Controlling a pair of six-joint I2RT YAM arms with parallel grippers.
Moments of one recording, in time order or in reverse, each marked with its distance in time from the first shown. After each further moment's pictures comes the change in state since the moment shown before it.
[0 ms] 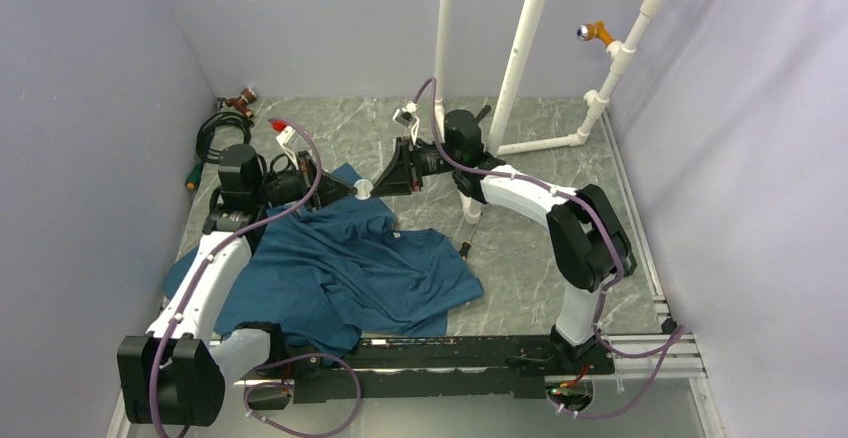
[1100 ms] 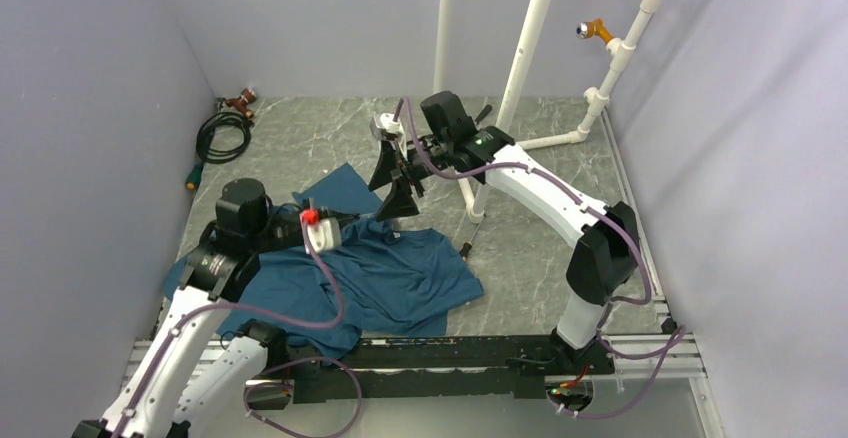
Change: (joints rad) left arm -0.232 -0.306 0.069 -0.502 -0.156 1.095; right arm 0.082 -0.113 0.285 -0.904 0.037 -0.894
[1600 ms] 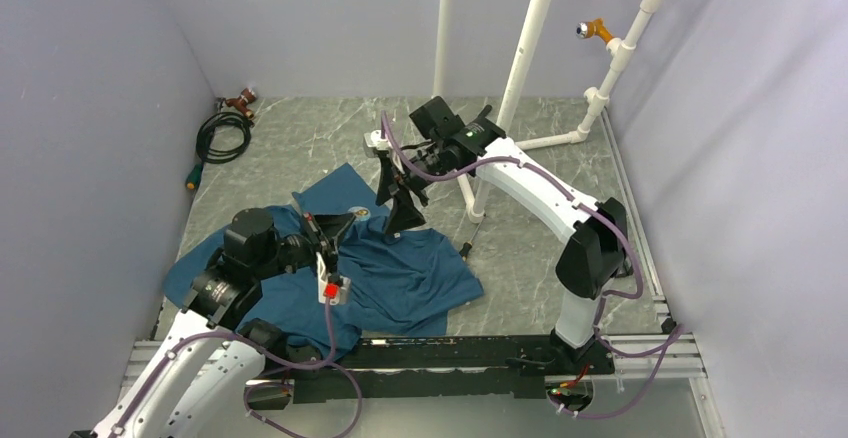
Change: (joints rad) left arm -0.155 -0.185 -0.167 0.016 -0.295 0.747; right arm 0.029 0.090 0.208 -0.473 0.066 -0.299
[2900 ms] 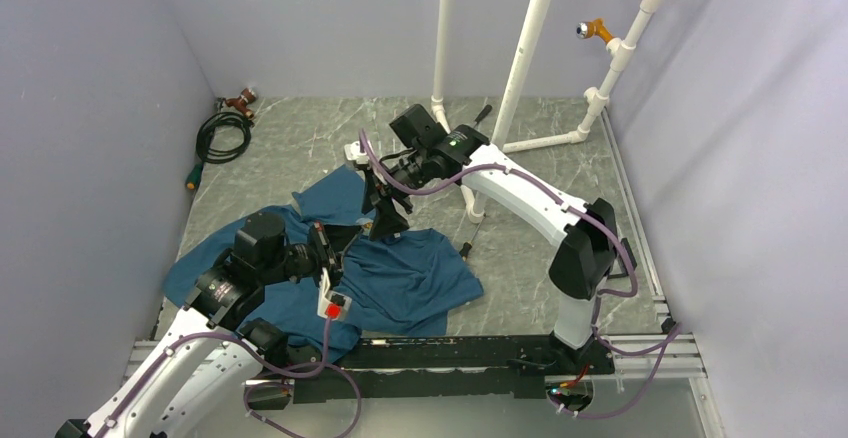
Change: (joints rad) left arm -0.101 0.002 -0.013 -0.087 -0.033 0.234; right arm 0.095 0.028 0.028 0.054 0.083 0.016
